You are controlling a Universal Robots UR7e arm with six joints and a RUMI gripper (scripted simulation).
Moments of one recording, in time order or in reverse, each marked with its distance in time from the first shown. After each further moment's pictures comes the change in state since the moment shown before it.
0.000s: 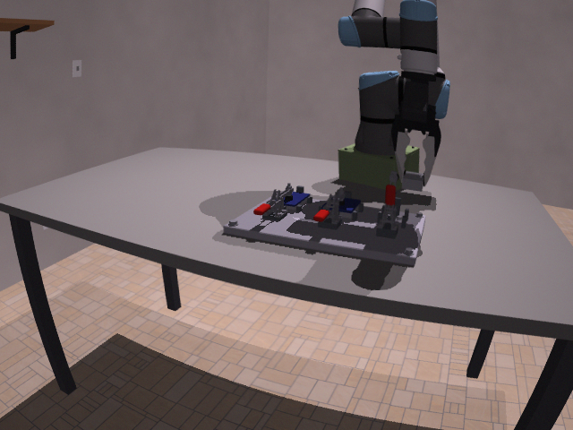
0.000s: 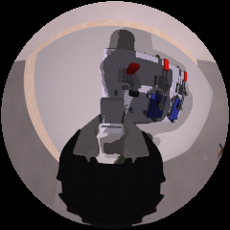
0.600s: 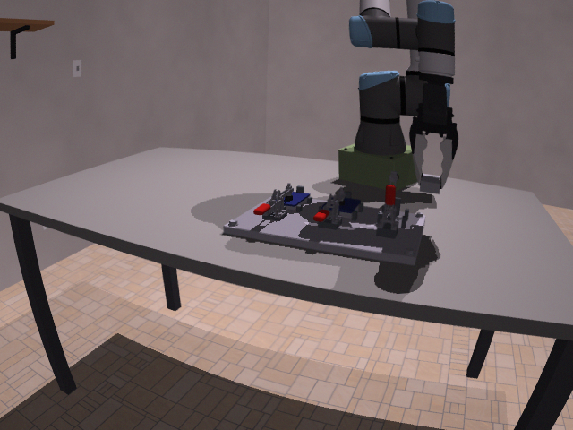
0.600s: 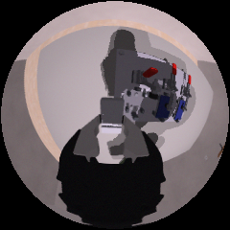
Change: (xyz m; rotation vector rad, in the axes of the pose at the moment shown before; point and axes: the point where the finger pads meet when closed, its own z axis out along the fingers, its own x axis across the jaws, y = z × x) arm -0.036 0.000 0.000 0.000 0.000 0.000
